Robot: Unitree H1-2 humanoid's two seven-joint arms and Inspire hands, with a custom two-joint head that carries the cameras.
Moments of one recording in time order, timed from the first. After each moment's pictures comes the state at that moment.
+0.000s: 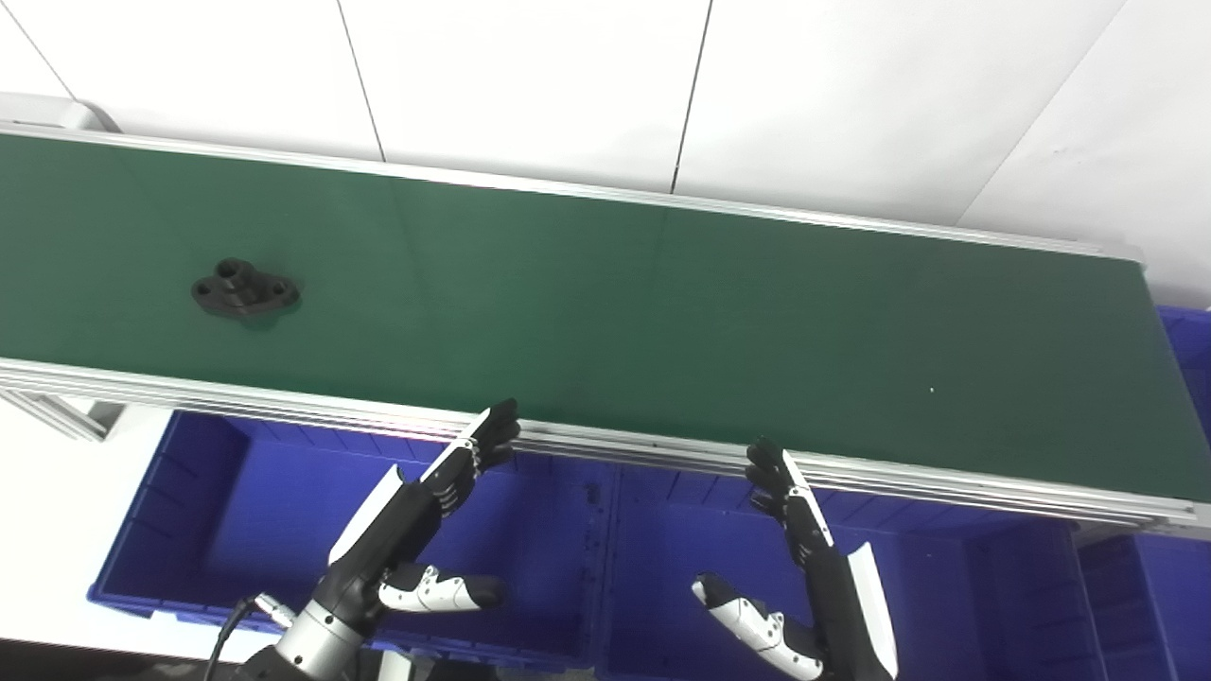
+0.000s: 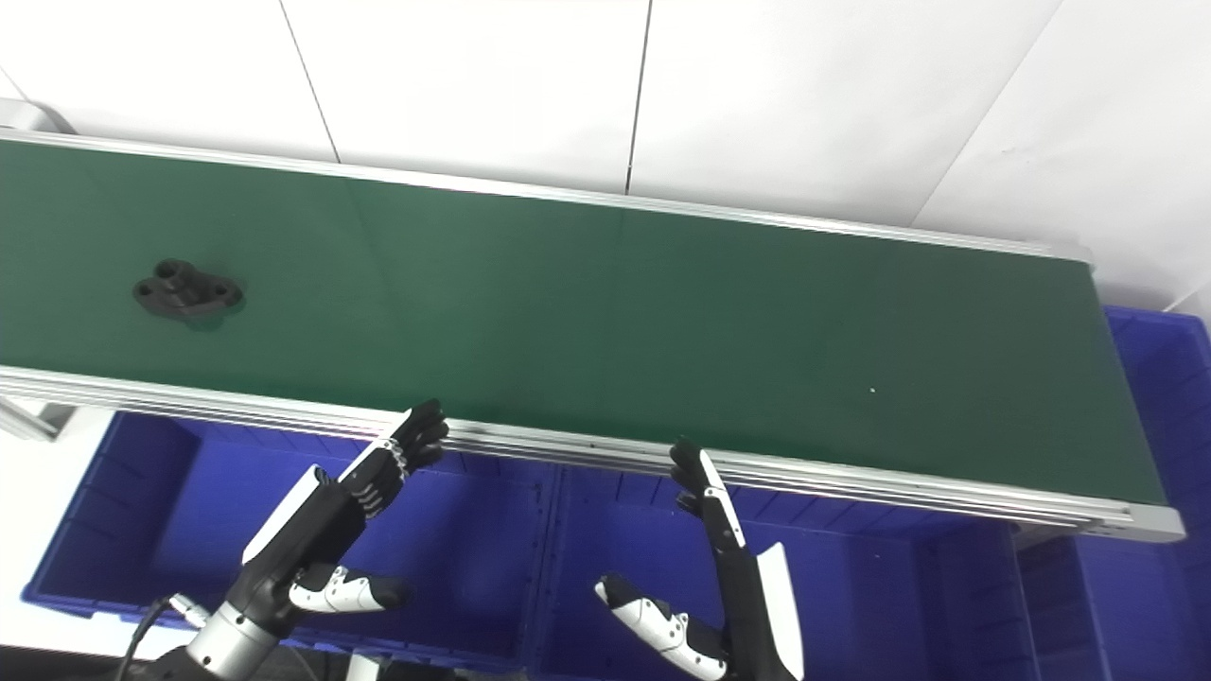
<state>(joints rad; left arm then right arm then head) 0.38 0.21 -0.22 -0.08 -0.01 -0.43 -0.36 0.68 -0.04 0.25 -0.34 -0.36 -0.29 -0.07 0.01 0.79</state>
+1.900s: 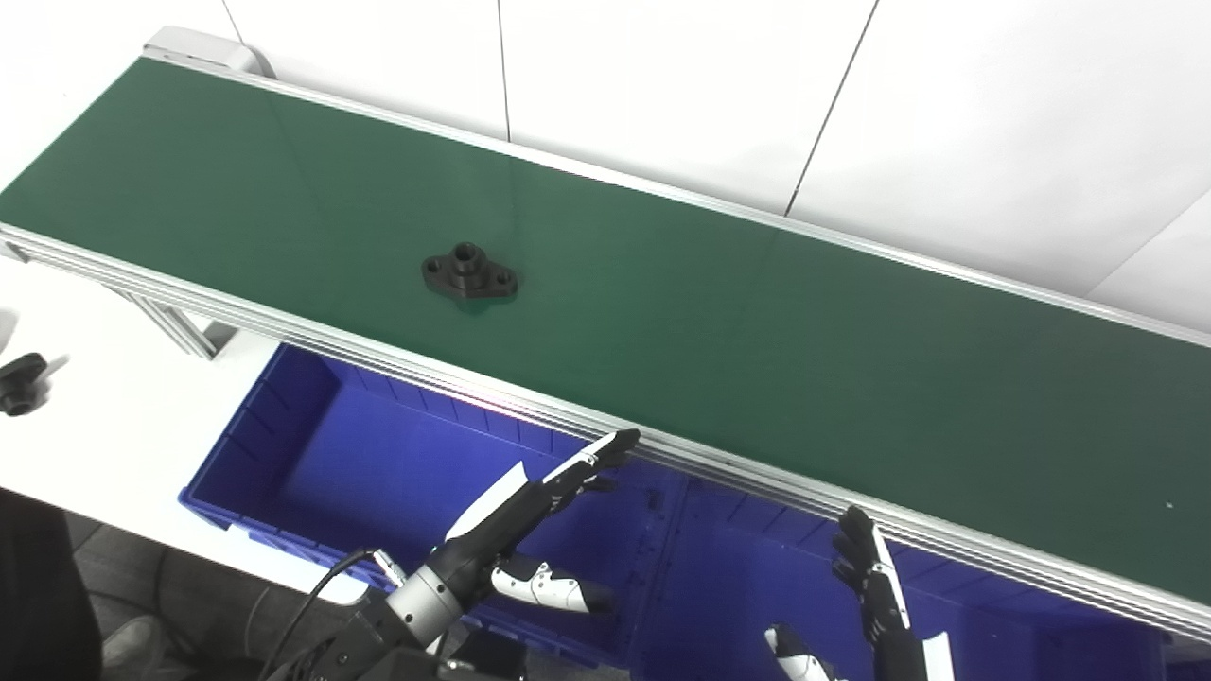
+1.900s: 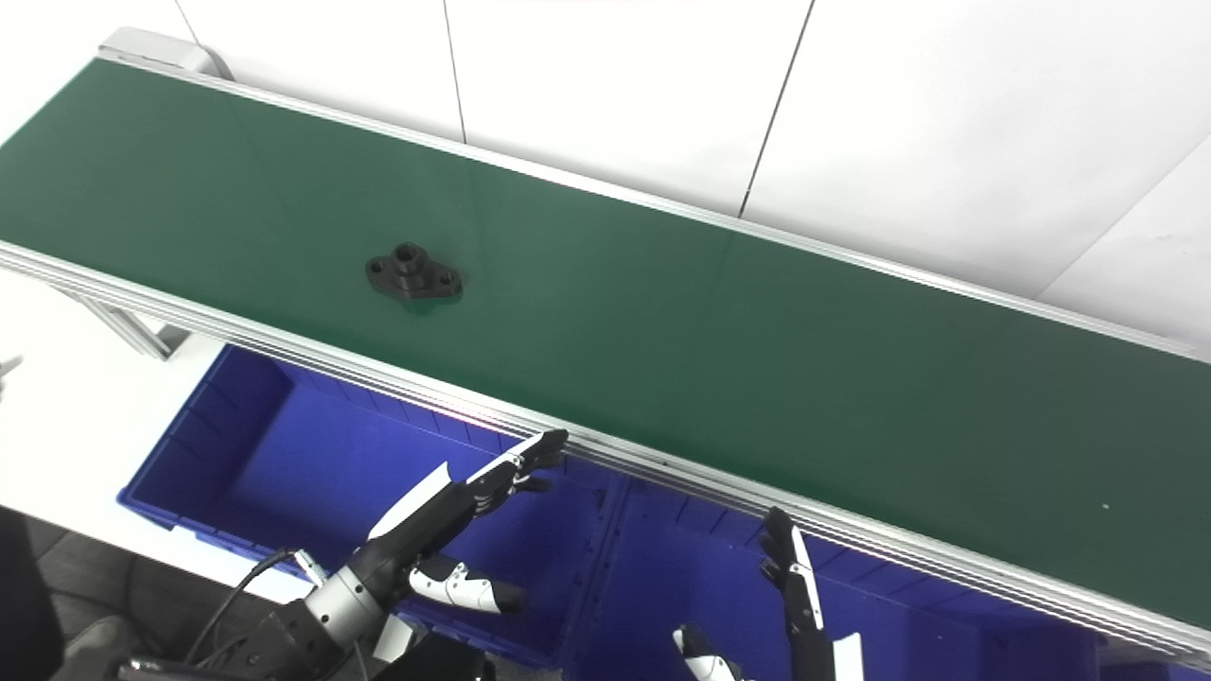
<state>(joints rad) 0.33 0.26 -0.43 0.02 0.09 -0.43 -0.12 0.66 -0.07 0.22 -0.21 -0.34 -0.39 -0.09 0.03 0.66</state>
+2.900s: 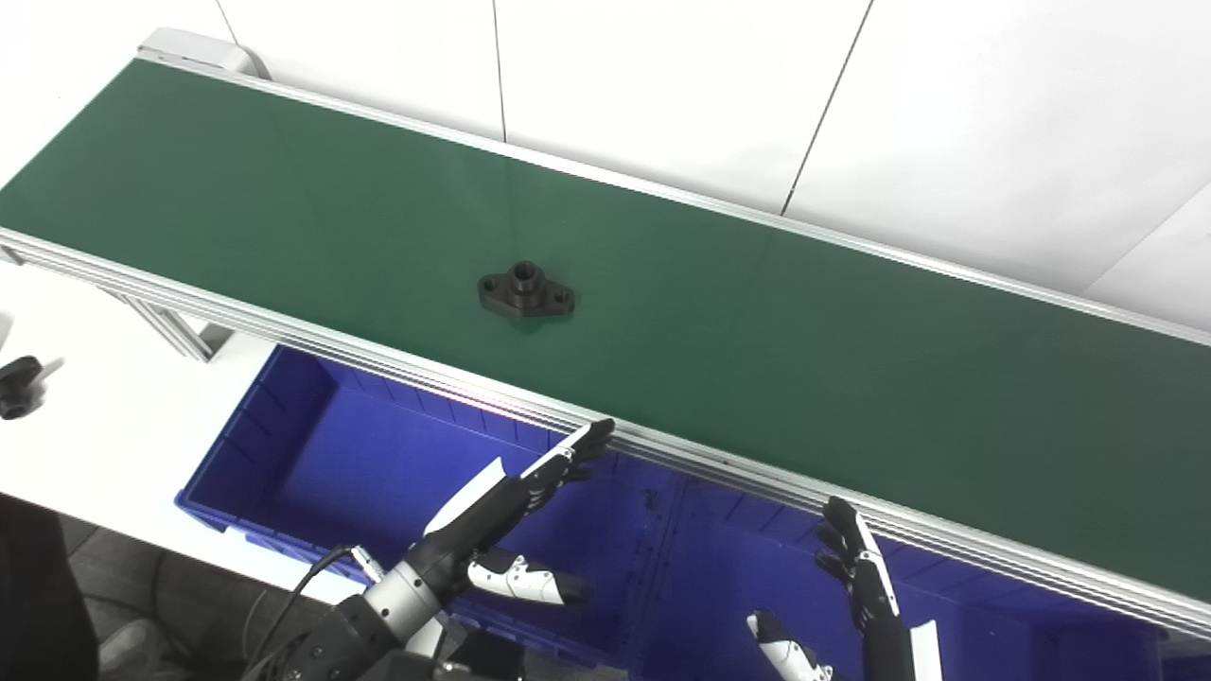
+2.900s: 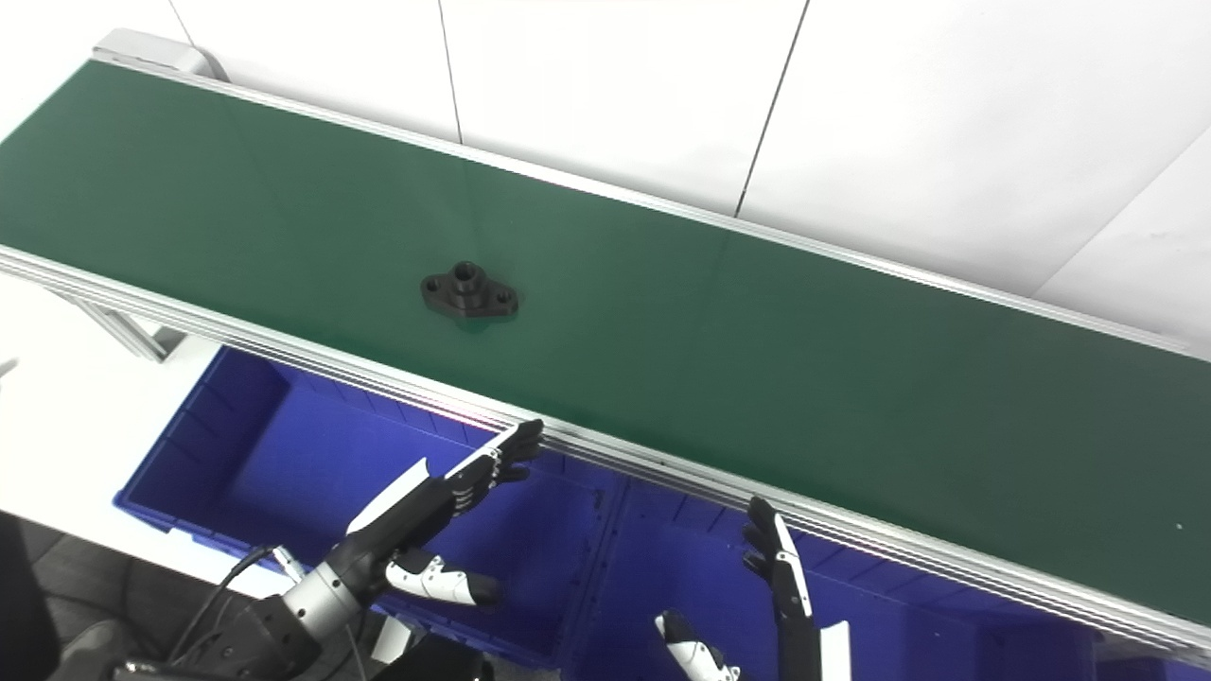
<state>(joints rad) 0.34 0.28 -0.36 0.01 0.00 -0.43 -0.22 0.66 -0.01 0.22 -0.23 -0.39 -0.39 -0.11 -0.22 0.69</state>
